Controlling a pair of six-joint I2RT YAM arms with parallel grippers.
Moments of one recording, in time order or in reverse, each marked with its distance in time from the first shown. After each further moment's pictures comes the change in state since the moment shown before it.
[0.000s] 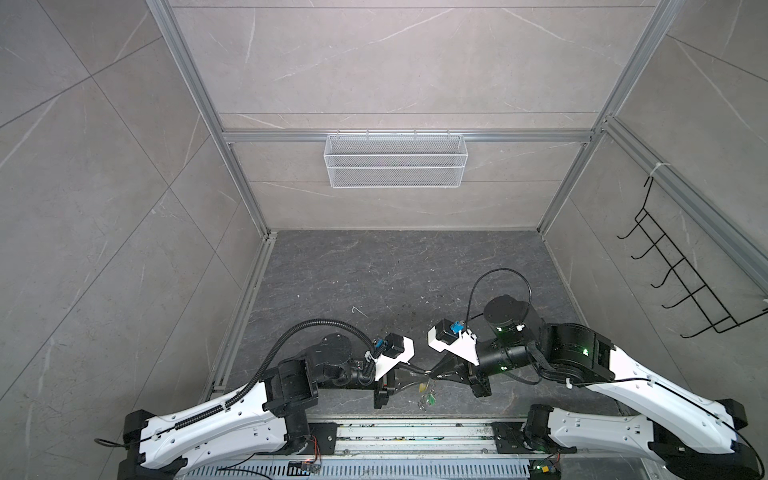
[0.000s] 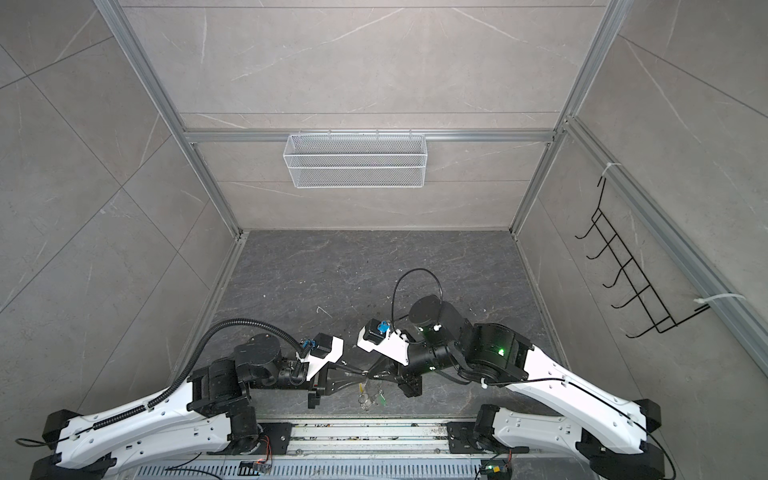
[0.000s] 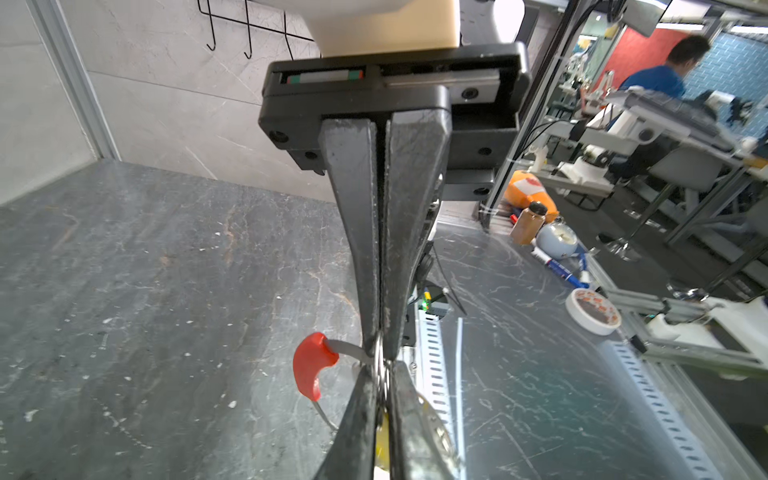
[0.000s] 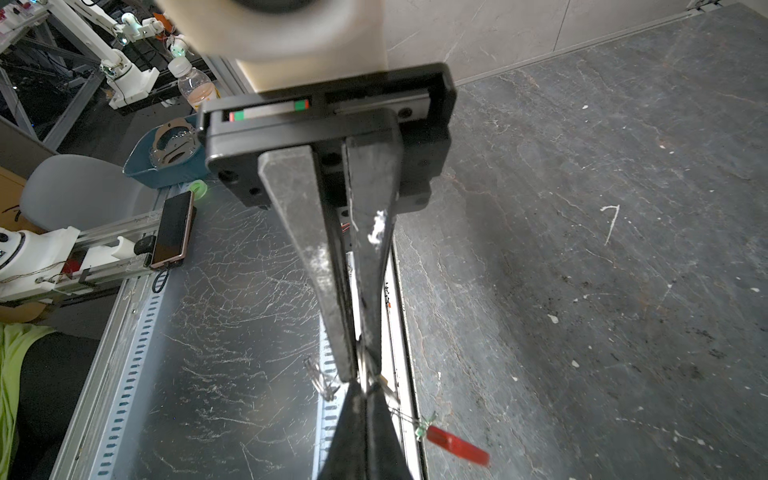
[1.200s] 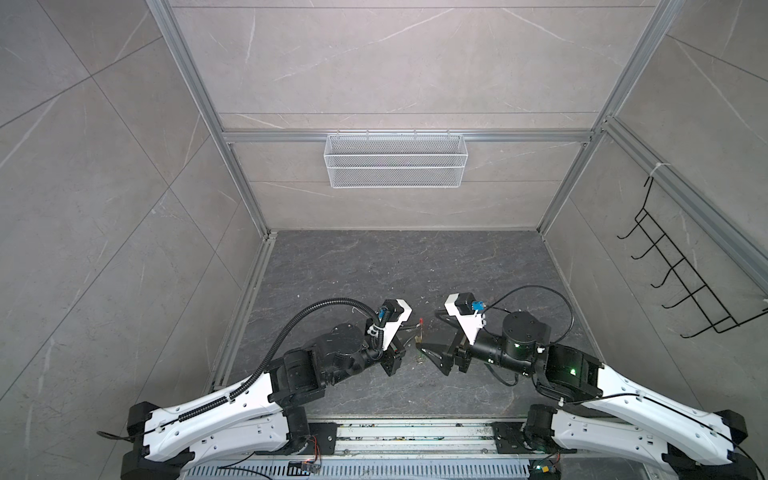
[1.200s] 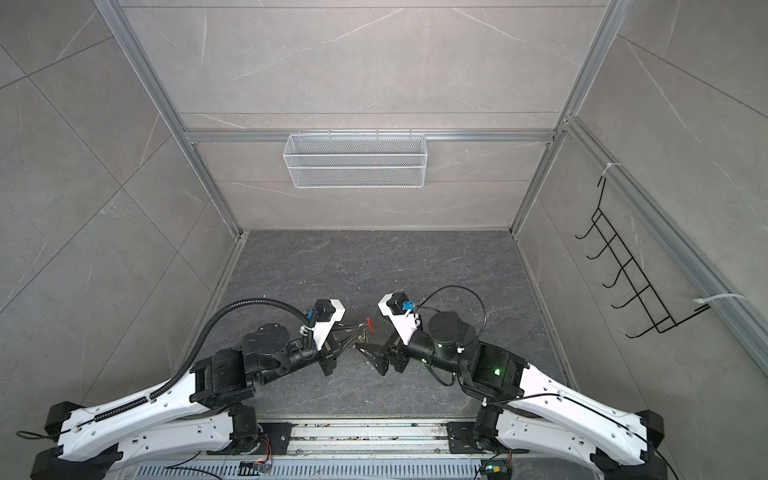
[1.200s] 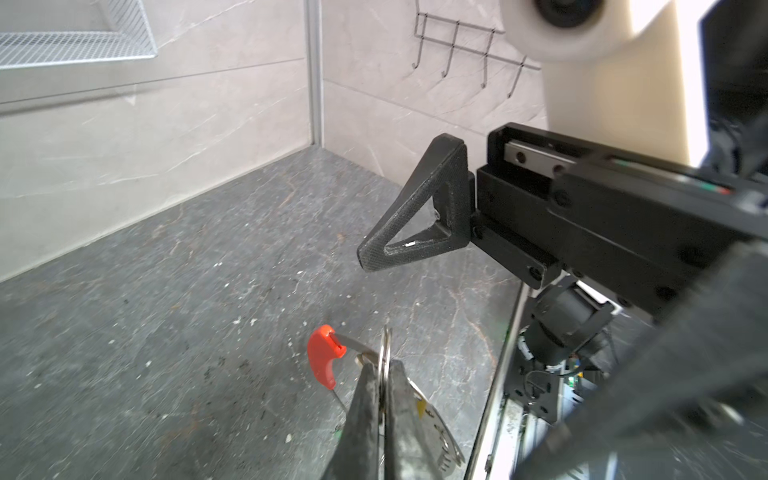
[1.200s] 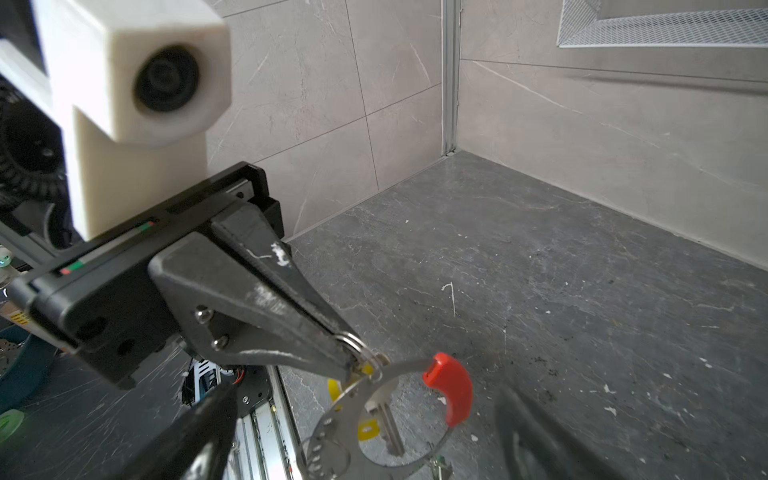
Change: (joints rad) left arm -0.001 0.109 0.138 -0.090 -0.549 -0.051; right arm 0.000 -0.156 -0.357 0.624 0.452 0.255
